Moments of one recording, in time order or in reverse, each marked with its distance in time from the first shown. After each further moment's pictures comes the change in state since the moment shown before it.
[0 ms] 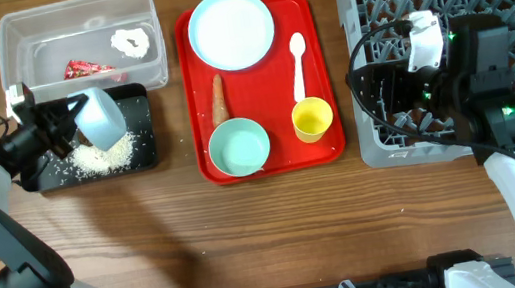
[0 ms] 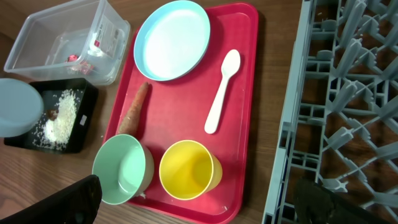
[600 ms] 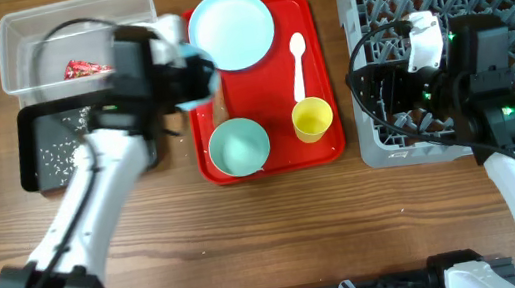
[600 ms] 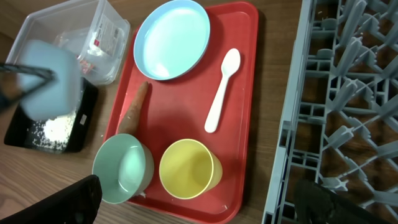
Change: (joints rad) left arm -0.868 -0.268 0.041 0.077 -1.093 0.221; right arm 0.000 0.000 0.000 -0.004 0.000 0.000
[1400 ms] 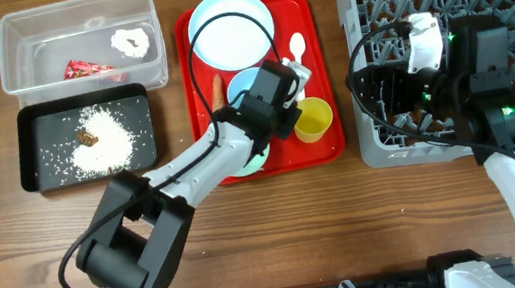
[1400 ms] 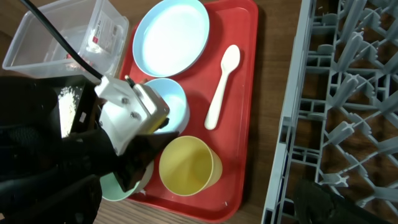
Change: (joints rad) left arm -0.389 0.322 -0.001 0.165 -0.413 0.448; right arm 0.000 0.000 0.000 -0.012 0.000 0.000
